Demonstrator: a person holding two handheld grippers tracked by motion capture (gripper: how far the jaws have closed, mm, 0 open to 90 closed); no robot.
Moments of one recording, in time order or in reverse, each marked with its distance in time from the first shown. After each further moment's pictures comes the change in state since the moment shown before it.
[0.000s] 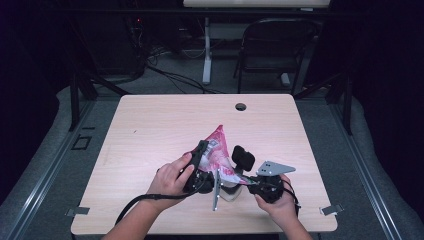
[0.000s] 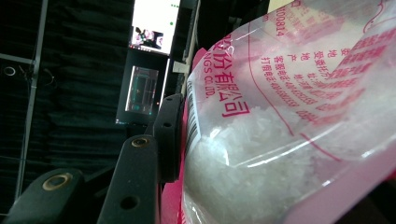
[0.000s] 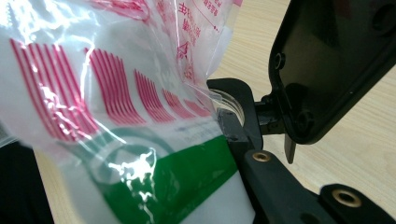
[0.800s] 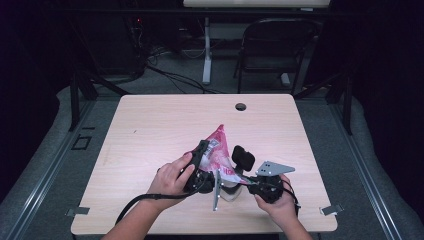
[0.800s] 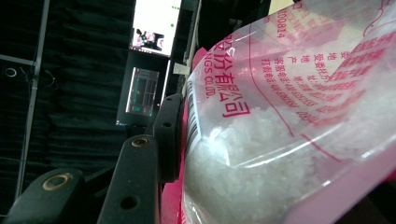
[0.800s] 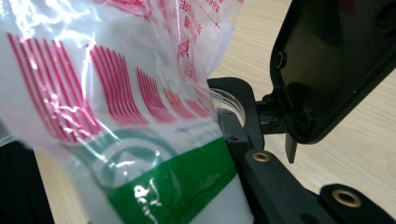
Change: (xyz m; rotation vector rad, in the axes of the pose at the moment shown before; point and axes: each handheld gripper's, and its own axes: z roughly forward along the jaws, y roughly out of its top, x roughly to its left) left arm 0.001 0.001 0.000 -0.006 0.003 0.000; right arm 0.001 0.000 0.001 0.000 0.002 0.001
